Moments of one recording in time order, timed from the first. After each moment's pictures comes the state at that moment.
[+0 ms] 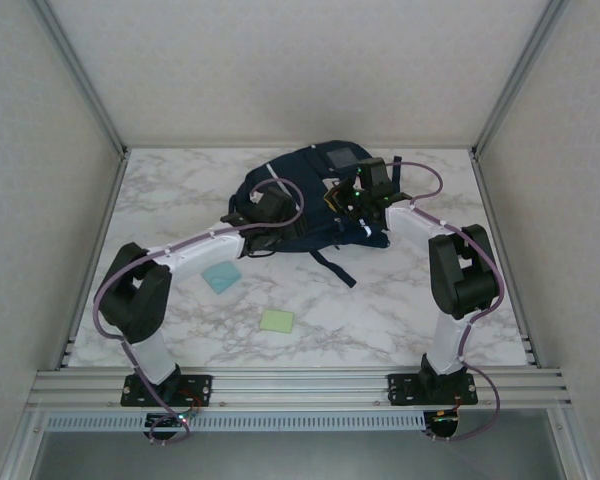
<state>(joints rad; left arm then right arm) -0.70 1.76 1.22 -0.34 -0.11 -0.85 0.38 1.86 1.28 -0.10 -0.40 1.11</state>
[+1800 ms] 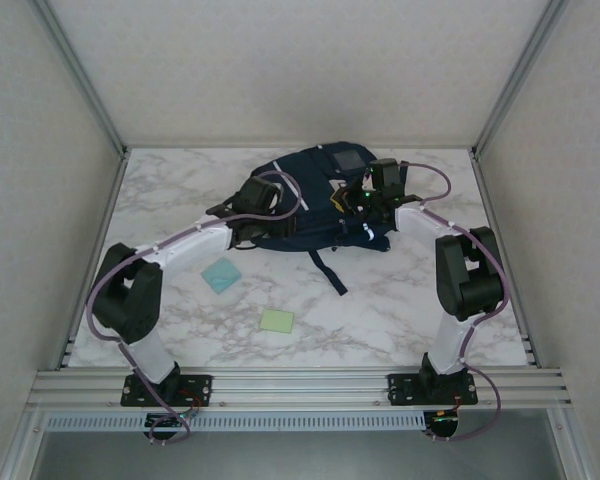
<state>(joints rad) -0.60 1.73 1.24 -0.38 0.04 -0.45 0.32 1.83 1.23 -0.07 -0.50 1.07</state>
